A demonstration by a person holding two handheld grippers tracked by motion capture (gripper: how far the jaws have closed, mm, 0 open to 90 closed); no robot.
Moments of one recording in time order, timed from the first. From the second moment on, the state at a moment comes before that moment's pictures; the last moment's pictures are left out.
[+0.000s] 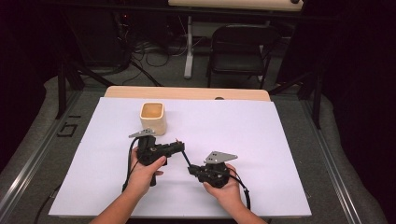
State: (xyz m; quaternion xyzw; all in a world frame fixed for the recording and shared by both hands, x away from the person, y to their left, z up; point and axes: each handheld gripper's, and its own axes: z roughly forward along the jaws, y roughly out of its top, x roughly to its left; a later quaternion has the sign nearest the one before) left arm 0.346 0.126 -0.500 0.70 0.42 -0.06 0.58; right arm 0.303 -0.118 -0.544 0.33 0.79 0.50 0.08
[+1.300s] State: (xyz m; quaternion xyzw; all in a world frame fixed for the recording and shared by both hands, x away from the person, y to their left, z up) left arm 0.346 0.128 -0.505 0.66 0.44 -0.10 0.60; right arm 0.302 -0.117 -0.544 0.33 0.80 0.50 0.09
